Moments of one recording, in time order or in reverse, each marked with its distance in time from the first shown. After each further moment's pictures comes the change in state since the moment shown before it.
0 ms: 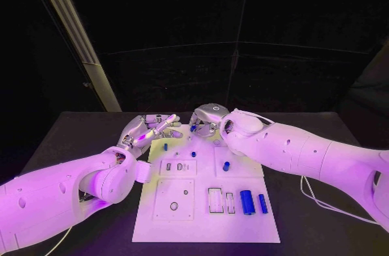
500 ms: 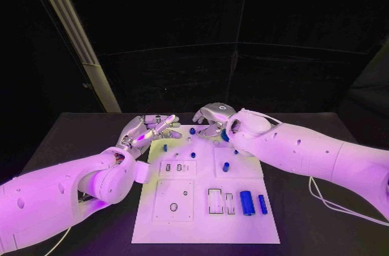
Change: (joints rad) left arm 0.002 -0.008 0.000 0.000 0.000 0.003 -0.004; left_hand 0.000 0.000 0.000 0.000 0.000 0.000 0.000 0.000 0.000 0.000 0.000 0.000 0.000 0.000 0.000 -0.004 0.001 0.000 0.000 0.000 0.000 -0.001; right arm 0.007 -0.075 -0.001 0.074 0.023 -0.020 -0.003; right_hand 0.033 -0.036 -0.195 0.092 -0.002 -0.167 0.026 0.013 0.007 -0.160 0.030 0.055 0.008 -0.045 0.020 -0.145 -0.182 0.016 -0.104 0.032 -0.138 -0.215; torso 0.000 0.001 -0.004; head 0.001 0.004
